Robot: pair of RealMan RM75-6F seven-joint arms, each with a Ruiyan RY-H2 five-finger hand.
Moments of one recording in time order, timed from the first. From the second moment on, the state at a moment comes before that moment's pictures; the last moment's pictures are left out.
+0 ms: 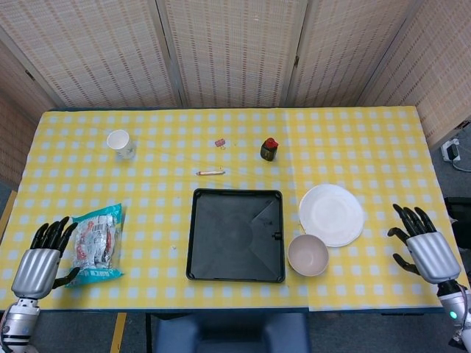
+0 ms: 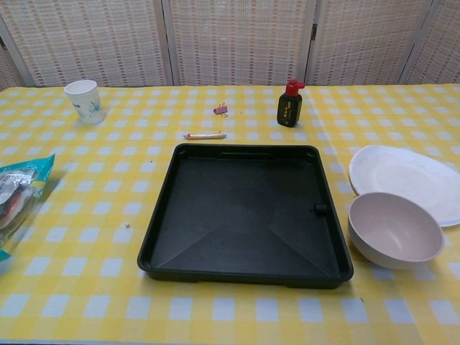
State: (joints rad) left arm -0.15 -1.22 -0.01 -1.54 1.50 1.41 0.16; right arm 0.17 -1.23 -0.01 -1.16 -1.65 1.39 0.14
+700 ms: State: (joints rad) left arm -0.15 -1.22 -0.01 -1.54 1.49 1.39 0.16; right arm 0.29 -1.57 -0.01 -0.68 -1.66 1.32 0.19
